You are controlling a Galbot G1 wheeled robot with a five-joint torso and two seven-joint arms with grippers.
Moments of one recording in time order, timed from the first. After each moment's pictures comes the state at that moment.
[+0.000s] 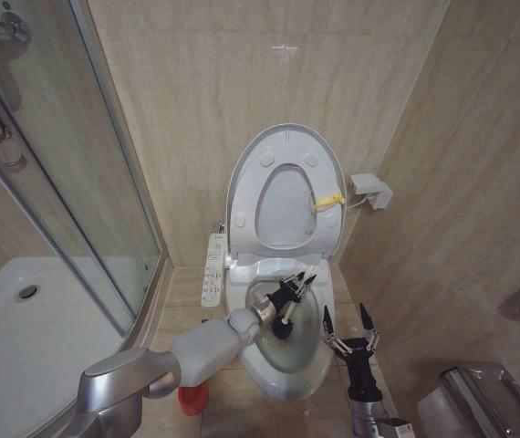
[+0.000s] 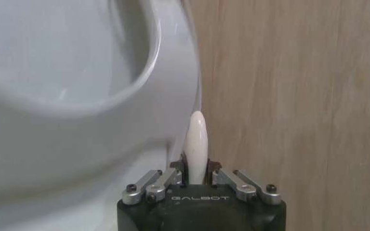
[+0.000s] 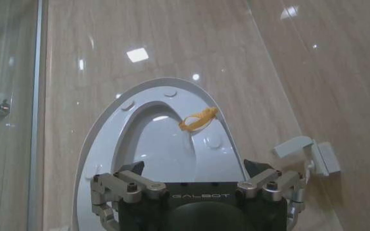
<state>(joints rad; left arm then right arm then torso) 0.25 -1.46 0.90 -0.85 -0.94 -0.63 0.19 -1.49 1.61 0.65 1.68 0.47 0.79 -0.49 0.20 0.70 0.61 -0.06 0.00</state>
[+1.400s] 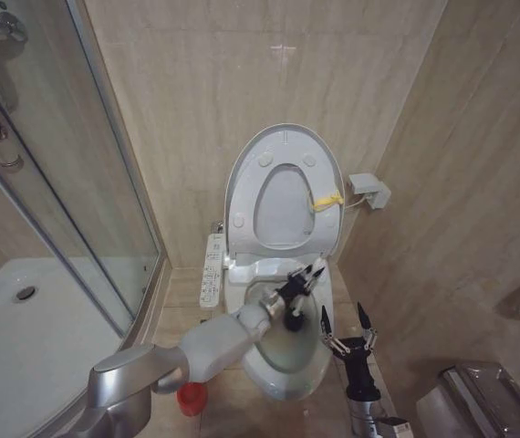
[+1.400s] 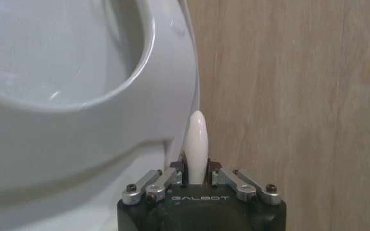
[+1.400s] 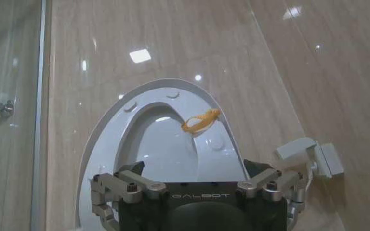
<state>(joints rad) 0.26 -1.49 0.91 -0.79 -0.91 -0.64 0.17 -1.49 1.61 0.65 1.68 0.47 0.79 -0.50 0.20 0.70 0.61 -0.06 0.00</state>
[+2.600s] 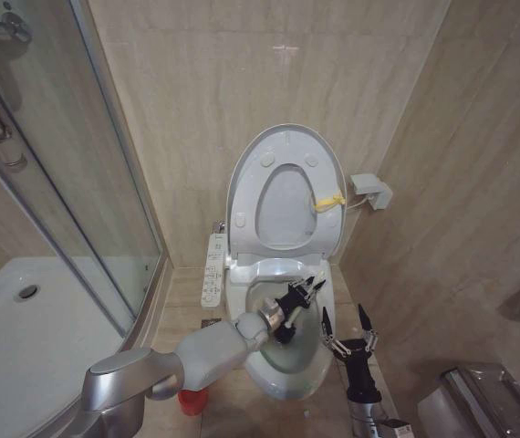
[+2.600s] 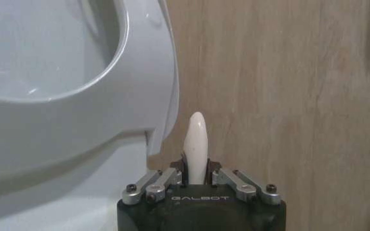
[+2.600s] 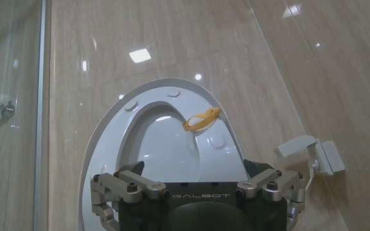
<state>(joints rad) 0.26 -1.47 0.96 -0.86 -0.88 -0.62 0.12 -1.49 1.61 0.65 1.68 0.49 0.79 -0.51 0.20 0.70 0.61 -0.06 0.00</state>
